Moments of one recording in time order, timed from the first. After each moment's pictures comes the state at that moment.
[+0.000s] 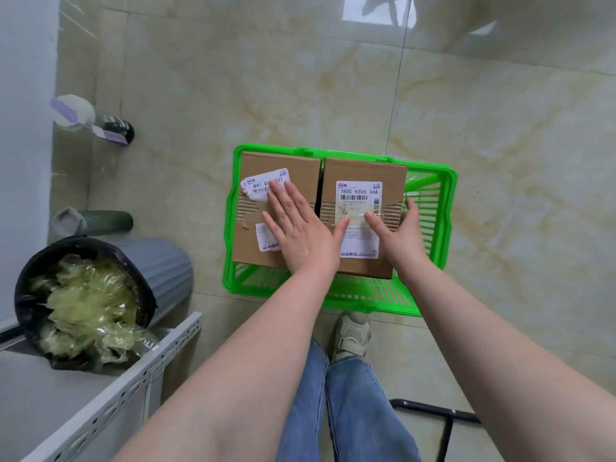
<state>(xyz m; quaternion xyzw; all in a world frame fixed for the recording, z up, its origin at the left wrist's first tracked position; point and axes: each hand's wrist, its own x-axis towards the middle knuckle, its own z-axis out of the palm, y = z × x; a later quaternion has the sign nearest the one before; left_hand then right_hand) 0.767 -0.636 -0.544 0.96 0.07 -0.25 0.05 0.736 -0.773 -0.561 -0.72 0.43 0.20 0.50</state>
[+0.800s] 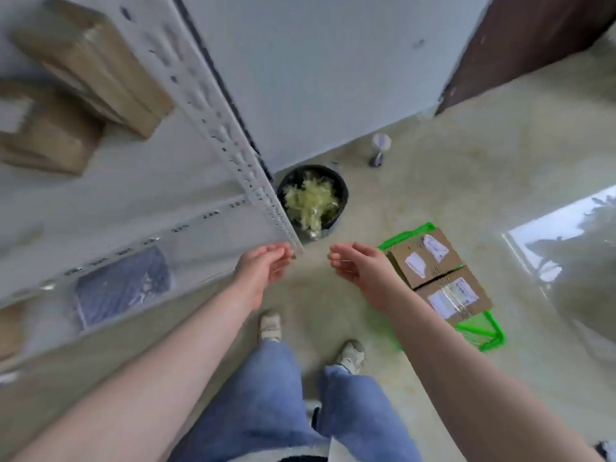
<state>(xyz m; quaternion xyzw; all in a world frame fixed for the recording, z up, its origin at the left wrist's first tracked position) 0.462 -0.395 -0.150 0.44 0.56 0.06 0.70 0.604 -0.535 -0.168 -0.60 0.02 0.56 0.57</state>
